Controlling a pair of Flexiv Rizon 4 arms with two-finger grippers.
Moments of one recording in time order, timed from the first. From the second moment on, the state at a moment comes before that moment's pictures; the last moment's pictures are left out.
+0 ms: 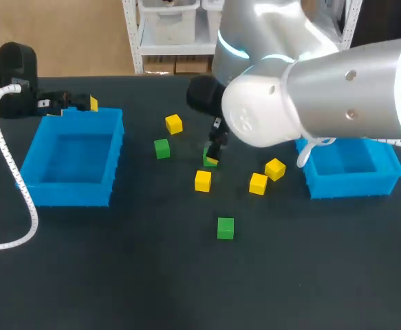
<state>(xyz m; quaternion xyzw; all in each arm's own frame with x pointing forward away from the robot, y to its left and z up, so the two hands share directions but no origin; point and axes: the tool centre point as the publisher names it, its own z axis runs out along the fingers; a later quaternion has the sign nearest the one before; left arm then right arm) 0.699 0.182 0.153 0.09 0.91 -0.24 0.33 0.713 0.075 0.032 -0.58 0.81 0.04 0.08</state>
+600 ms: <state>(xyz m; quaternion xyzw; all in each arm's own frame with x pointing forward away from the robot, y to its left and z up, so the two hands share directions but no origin) 0.699 0.182 0.153 0.09 0.91 -0.24 0.33 0.733 0.088 0.000 -0.56 0.82 0.02 0.08</state>
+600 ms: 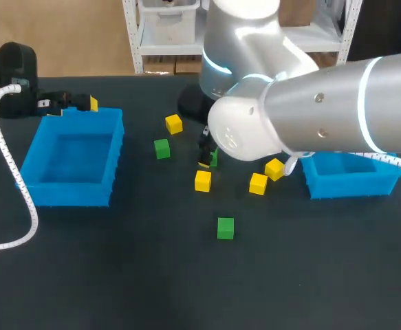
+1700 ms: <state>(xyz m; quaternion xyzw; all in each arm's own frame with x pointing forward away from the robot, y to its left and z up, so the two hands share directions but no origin) 0.699 0.182 0.153 0.09 0.91 -0.24 0.33 0.779 0.042 0.087 -0.45 0.88 -0.01 0.15</state>
